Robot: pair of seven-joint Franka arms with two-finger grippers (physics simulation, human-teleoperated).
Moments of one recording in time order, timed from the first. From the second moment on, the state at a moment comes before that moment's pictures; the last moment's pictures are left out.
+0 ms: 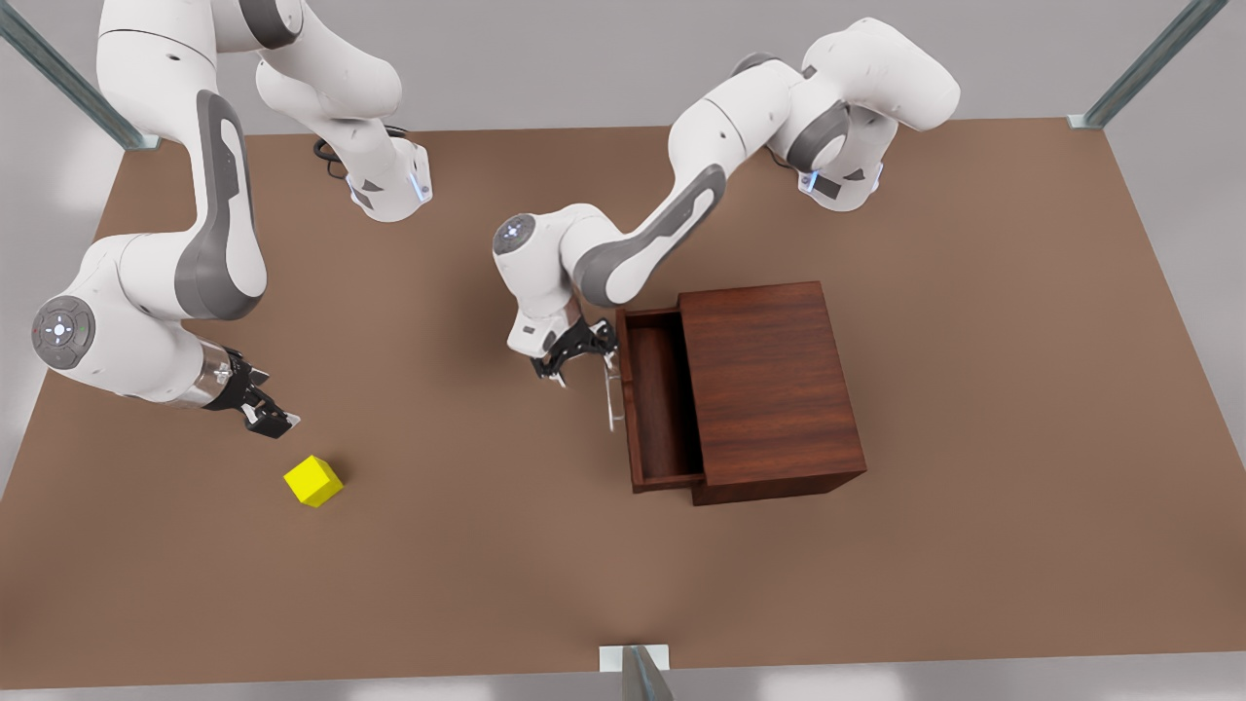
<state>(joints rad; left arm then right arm) -0.96 1.00 -0.01 -0.78 0.39 1.75 -1.34 -0.08 0.24 0.08 -1.61 0.09 1.75 0.84</state>
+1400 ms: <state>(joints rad) -0.08 0.22 0.03 -1.43 -0.16 1.51 -0.11 -0.20 0.65 0.10 -1.68 -0.03 2.33 0.60</state>
